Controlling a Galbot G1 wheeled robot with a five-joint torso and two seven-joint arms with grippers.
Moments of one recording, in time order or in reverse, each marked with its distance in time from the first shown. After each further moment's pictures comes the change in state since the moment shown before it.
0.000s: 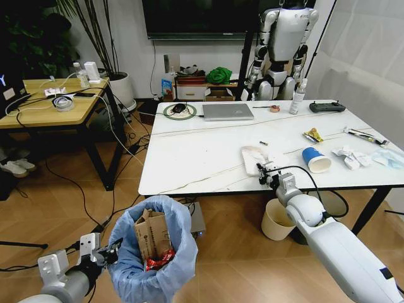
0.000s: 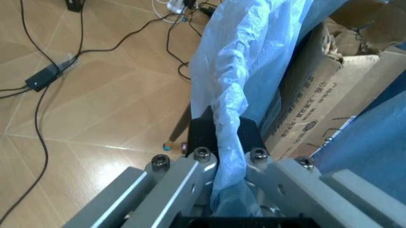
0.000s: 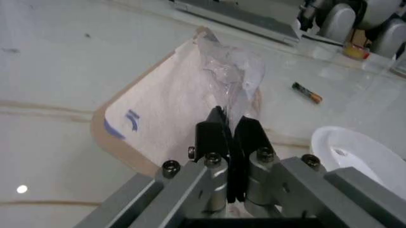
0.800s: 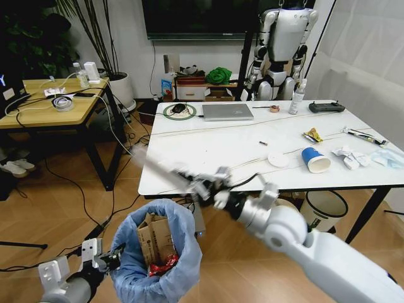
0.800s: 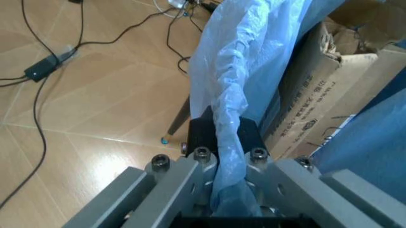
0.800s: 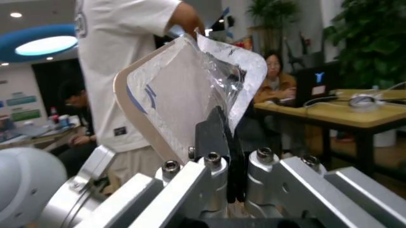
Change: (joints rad) left arm 0.048 -0.022 -0.018 -0.028 -0.009 -0.004 0.000; right arm 0.170 -0.075 -0.507 0.444 0.534 0.279 -0.385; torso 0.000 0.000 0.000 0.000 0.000
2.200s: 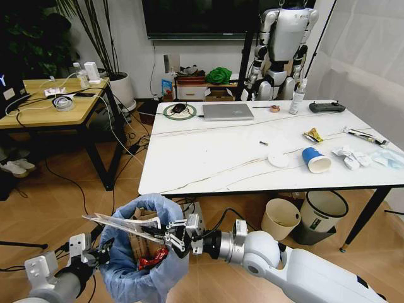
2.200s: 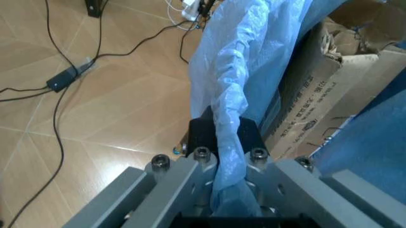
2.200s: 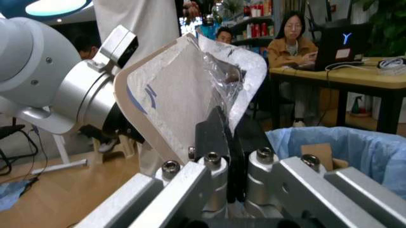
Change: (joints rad) left arm -0.015 0.015 -0.050 0.000 -0.031 0.003 -0.034; right arm -0.059 0.014 -0.132 -0.116 -0.194 0.081 -0.071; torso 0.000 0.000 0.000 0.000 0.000
